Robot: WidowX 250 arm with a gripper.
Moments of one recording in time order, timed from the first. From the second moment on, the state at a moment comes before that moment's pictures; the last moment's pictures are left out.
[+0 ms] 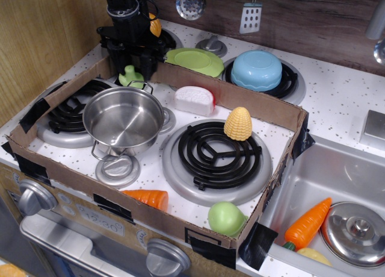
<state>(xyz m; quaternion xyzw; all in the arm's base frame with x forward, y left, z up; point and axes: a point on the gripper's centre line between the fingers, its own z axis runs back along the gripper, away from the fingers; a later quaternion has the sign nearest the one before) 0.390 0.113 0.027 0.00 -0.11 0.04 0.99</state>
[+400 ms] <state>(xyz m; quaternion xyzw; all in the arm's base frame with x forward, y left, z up) 0.392 0.114 0.025 0.01 -0.13 0.03 0.99</state>
